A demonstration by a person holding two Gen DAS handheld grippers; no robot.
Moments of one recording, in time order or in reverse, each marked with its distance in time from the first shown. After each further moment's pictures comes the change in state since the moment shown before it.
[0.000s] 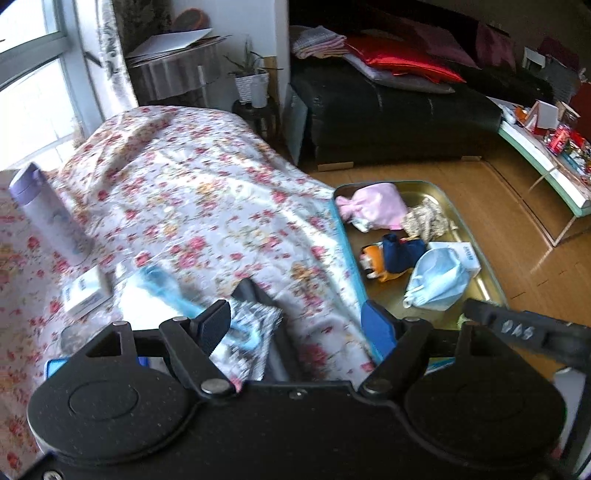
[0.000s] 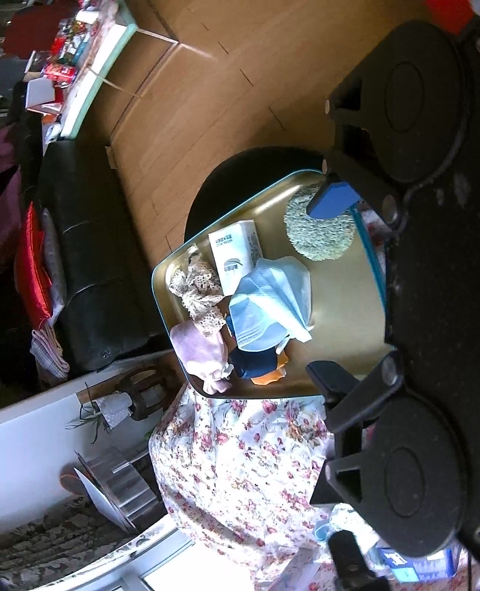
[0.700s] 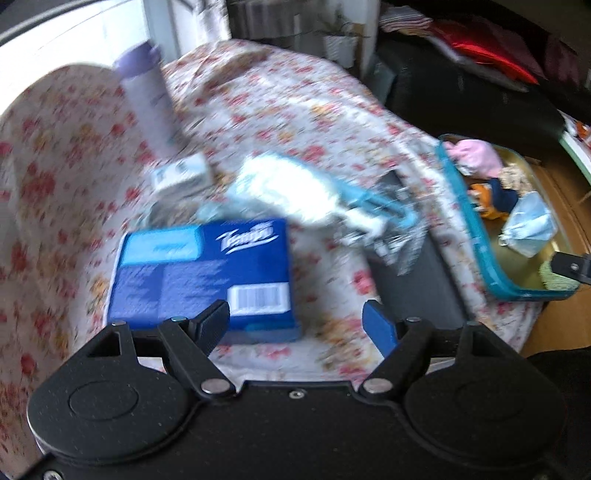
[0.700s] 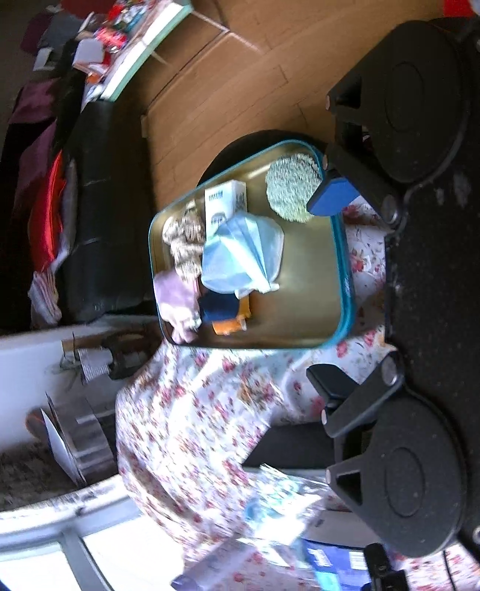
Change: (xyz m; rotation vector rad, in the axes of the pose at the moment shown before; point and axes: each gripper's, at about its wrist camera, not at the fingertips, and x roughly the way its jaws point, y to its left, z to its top) left arm -0.011 0.093 -0.092 -0.166 0.074 0.121; right arm -0.023 0.052 -0.046 -0.239 -0.025 0.002
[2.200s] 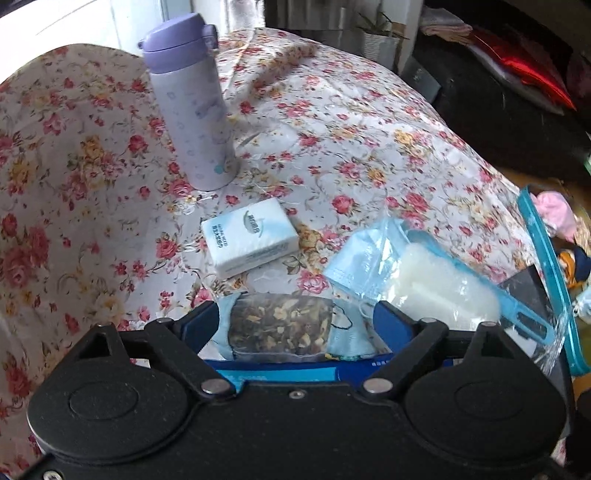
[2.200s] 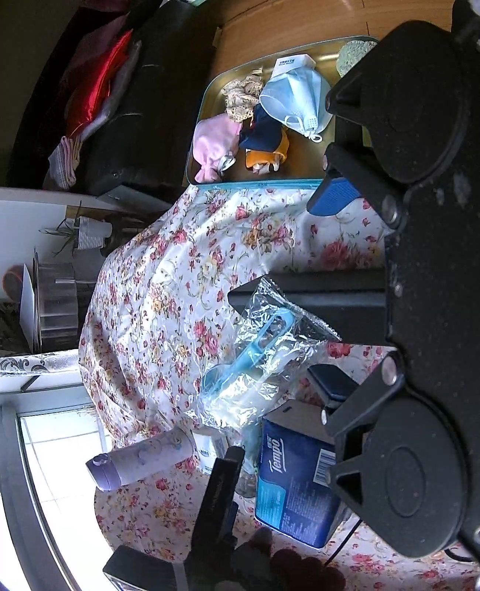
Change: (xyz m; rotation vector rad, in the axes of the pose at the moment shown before) left arm 0.085 0.114 0.080 -0.066 0.044 -0.004; right arm -0.002 0.134 0.005 -0.319 0.008 0.195
